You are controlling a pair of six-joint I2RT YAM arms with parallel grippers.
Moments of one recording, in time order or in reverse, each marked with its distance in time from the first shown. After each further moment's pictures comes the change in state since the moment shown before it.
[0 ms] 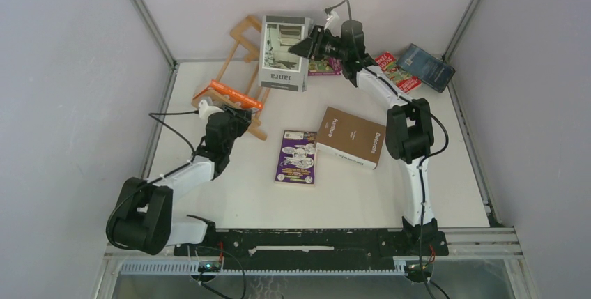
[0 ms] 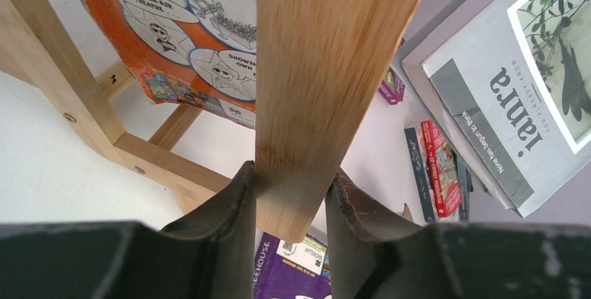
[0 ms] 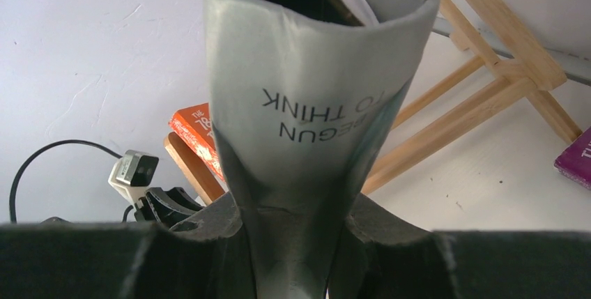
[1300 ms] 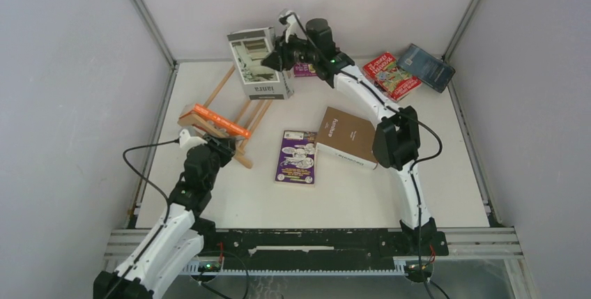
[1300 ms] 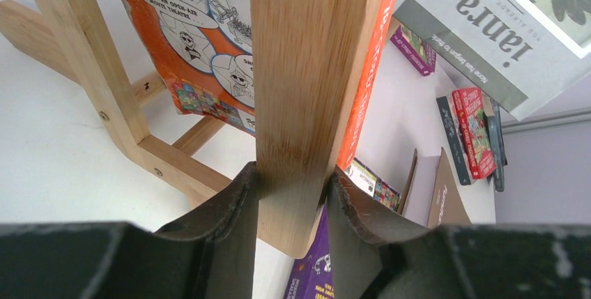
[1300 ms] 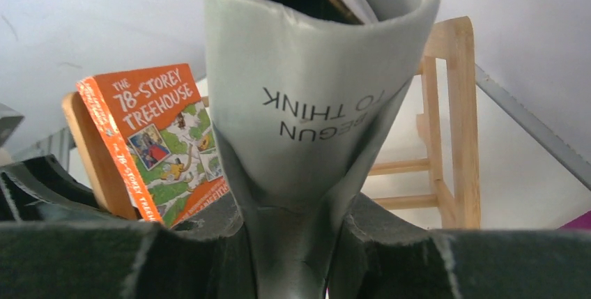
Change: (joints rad) left arm 0.018 -0.629 -0.243 -0.381 -0.031 0.101; right arm 0.190 0.004 0.211 -0.346 0.087 -0.510
